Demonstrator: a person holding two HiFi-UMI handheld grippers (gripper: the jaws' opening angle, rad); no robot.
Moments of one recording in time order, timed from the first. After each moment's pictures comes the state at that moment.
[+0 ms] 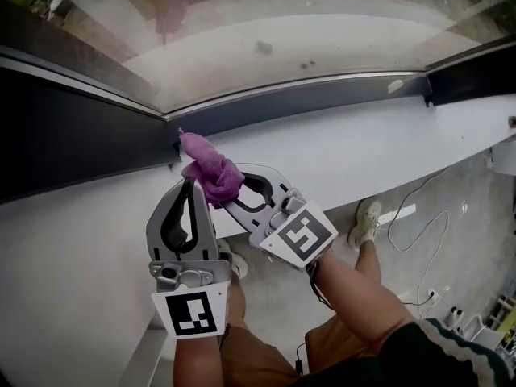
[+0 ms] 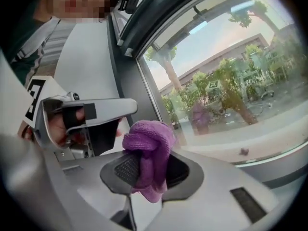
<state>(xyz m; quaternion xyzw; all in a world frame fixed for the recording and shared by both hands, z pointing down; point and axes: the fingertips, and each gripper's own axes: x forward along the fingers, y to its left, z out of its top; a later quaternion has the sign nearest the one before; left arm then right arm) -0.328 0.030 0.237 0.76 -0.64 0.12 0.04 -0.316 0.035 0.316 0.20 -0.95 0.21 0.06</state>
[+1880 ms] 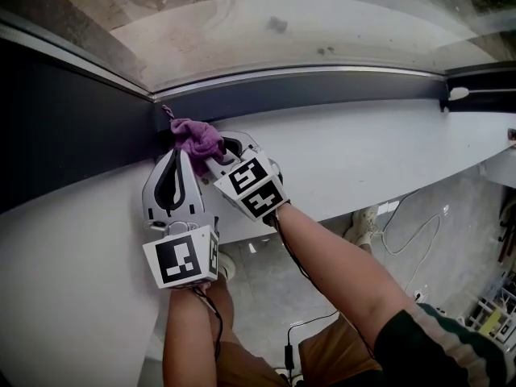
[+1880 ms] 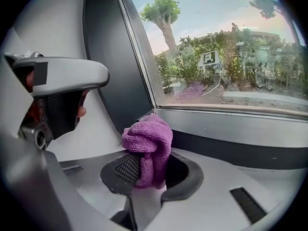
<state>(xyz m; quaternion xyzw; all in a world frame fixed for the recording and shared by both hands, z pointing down) -0.390 0.009 0.407 0.70 -0.69 0.15 0.16 -0.372 -0.001 0.528 0.21 -0.91 0.22 0.27</state>
